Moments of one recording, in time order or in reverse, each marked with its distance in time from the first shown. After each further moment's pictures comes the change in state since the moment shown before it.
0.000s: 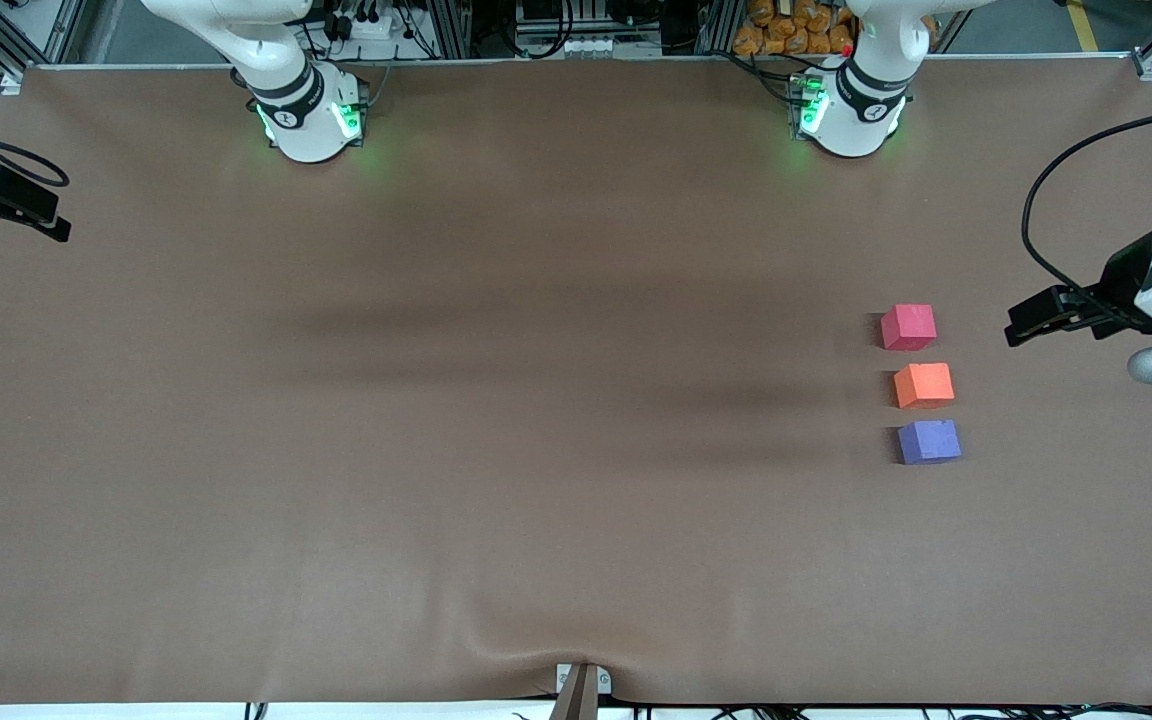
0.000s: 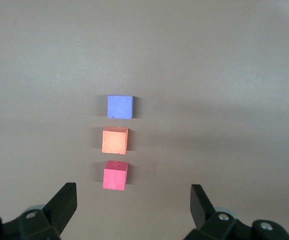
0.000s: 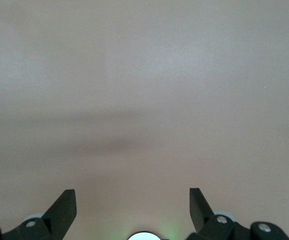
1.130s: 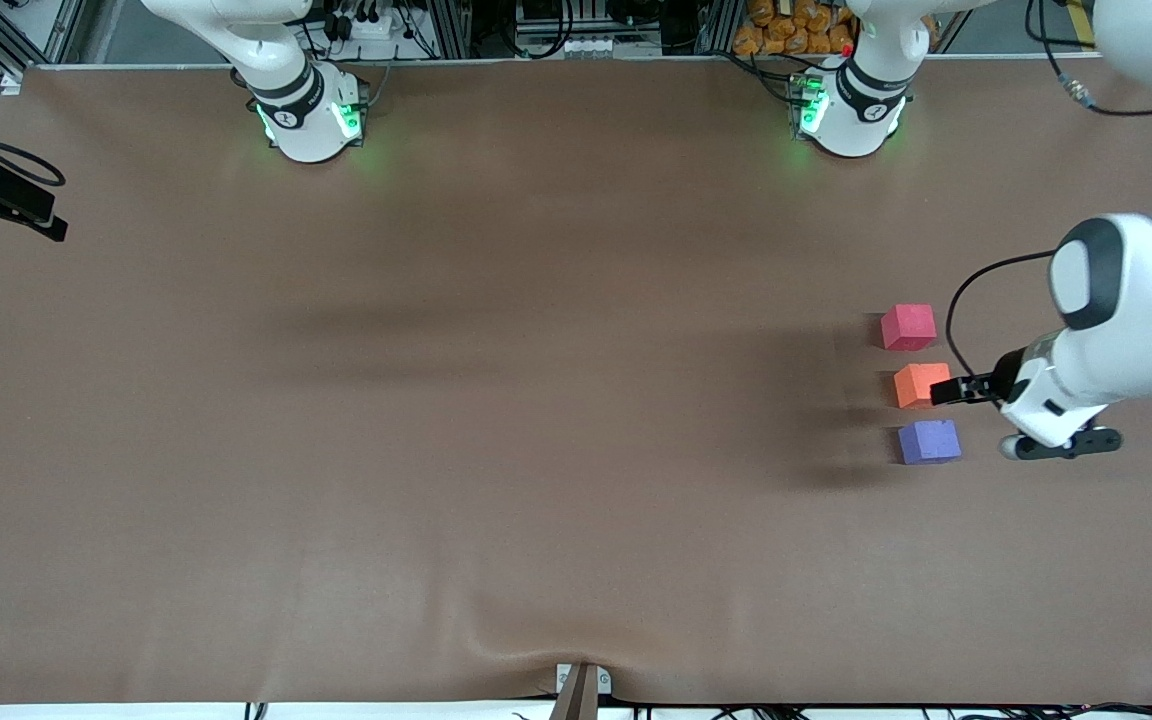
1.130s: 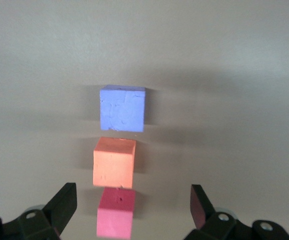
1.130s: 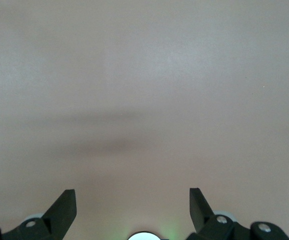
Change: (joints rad) left arm -0.005 0.162 0.058 -0.280 0.000 0.320 0.038; right arm 0.000 -0.002 -0.006 0.000 0.000 0.000 0.000
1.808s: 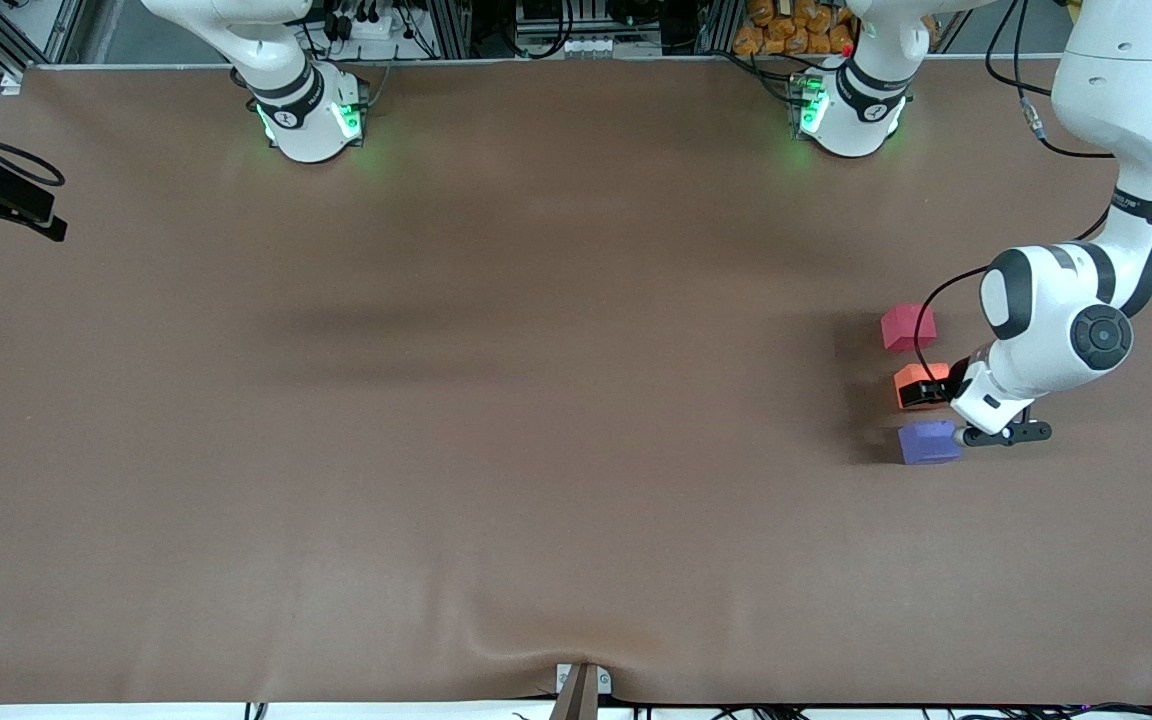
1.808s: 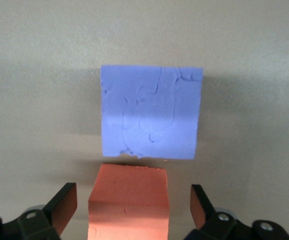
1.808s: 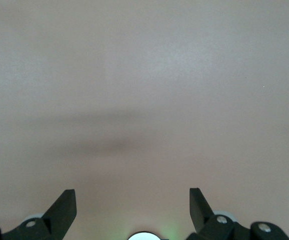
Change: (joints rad) left arm 0.002 0.120 0.075 -0.311 0.000 0.478 0.089; right arm 0.000 0.000 -0.001 0.000 0.000 0.000 0.000
